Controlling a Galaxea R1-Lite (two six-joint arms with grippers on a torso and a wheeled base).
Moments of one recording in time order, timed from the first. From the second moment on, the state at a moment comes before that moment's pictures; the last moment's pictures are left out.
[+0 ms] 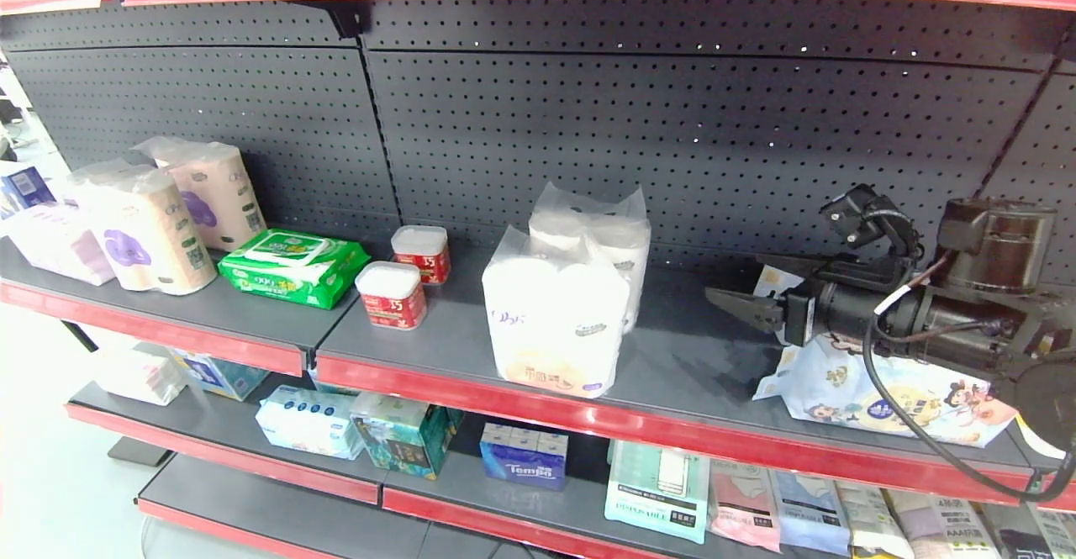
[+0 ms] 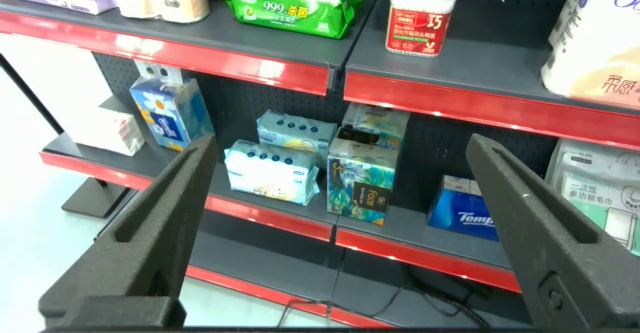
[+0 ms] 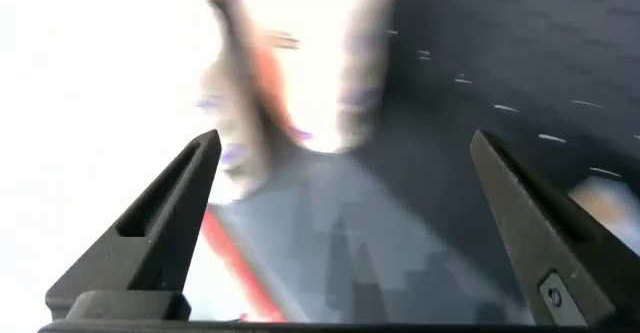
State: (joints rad) left arm 0.10 0.09 0.00 -0.05 -0.02 0.00; right arm 0.20 1.70 -0.65 -0.80 0.42 -0.15
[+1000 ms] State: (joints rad) left arm 0.10 0.09 0.00 -0.05 -0.02 0.00; right arm 0.41 1.95 -0.70 -1.04 0.41 -0.11
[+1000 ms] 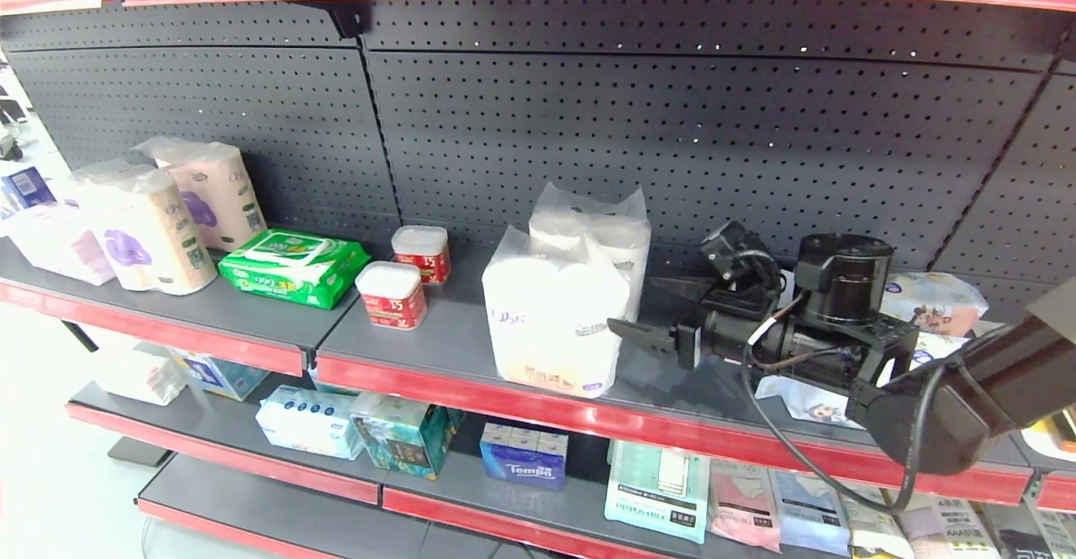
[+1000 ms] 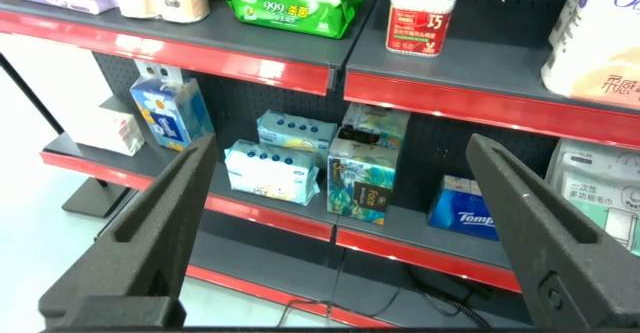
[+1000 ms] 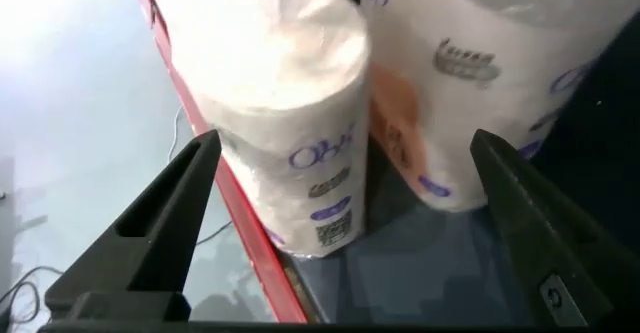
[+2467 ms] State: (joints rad) left arm 0.10 0.09 0.00 -0.05 -0.02 0.00; right arm 0.46 2.07 -0.74 -1.17 0.41 -0.02
